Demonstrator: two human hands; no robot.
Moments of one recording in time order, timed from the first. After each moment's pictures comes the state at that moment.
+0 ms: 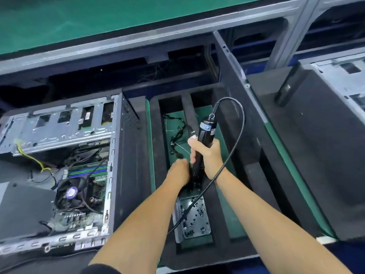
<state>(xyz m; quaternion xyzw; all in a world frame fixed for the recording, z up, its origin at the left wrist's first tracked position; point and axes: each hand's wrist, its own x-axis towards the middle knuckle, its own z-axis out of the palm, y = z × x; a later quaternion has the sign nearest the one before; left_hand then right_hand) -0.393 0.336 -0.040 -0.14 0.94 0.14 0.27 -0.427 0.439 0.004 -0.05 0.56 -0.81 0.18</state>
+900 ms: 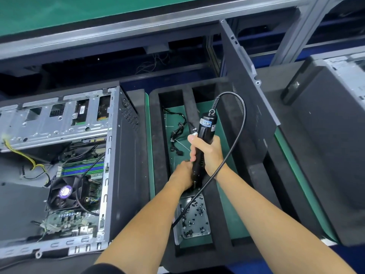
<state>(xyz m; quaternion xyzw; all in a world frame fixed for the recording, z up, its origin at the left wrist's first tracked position) -0.386 0.344 -0.047 -0.12 0.93 0.27 0.24 -0.438 0.434 -0.006 -0.03 0.57 -0.79 0.22</state>
